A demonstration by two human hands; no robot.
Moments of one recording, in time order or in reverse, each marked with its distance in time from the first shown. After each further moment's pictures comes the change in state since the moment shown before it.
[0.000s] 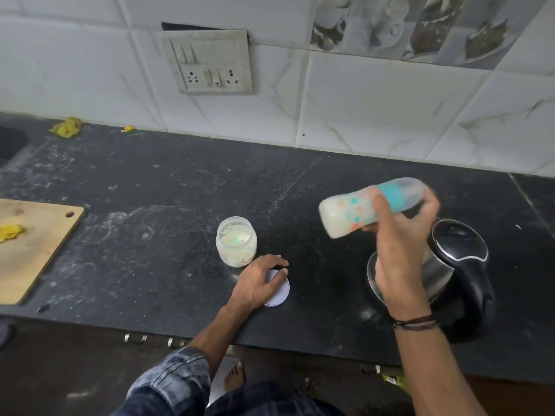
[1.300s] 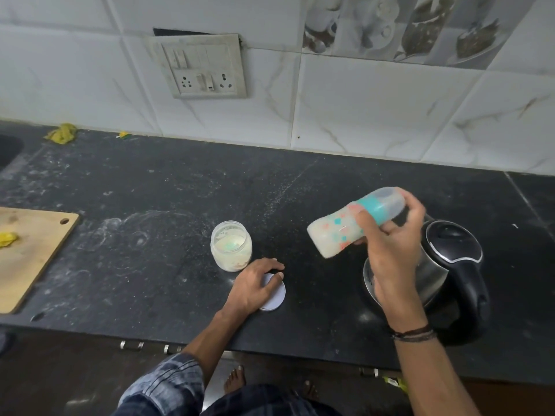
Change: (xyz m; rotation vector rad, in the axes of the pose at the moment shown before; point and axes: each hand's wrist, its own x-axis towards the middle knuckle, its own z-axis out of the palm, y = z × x) left_hand 0.000 -0.008 0.003 0.019 -0.014 0.015; right_hand 0.000 0.011 -0.012 -0.073 -0.037 0.011
